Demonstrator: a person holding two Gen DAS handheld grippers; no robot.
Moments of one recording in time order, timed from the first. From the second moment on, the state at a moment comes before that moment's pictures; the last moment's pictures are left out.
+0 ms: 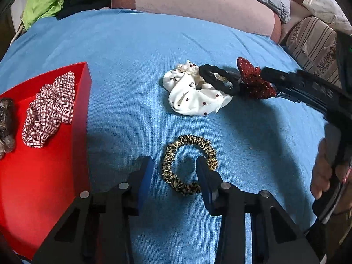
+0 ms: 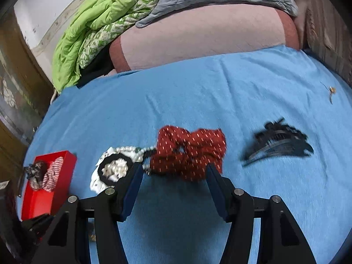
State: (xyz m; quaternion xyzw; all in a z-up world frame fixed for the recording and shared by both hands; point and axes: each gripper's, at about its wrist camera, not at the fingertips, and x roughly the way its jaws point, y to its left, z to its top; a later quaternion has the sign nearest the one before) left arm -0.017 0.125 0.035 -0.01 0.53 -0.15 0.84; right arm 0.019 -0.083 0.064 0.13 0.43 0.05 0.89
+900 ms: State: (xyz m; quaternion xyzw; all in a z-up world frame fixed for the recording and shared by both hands) left arm -0.060 0.126 0.091 -0.04 0.48 -0.16 0.86; right arm -0.056 -0.091 0.093 0.13 0.42 0.04 0.90
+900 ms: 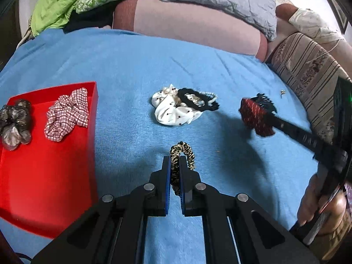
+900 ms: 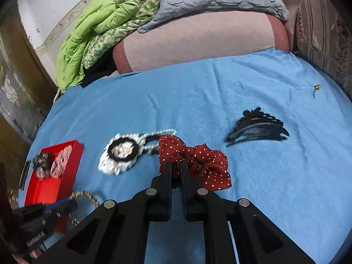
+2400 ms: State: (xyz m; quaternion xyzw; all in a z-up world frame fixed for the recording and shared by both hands) left arm -0.139 0.299 0.135 -0.14 0.40 -0.01 0.91; right arm -0.140 0.072 0.148 0.06 0.42 0.20 0.88
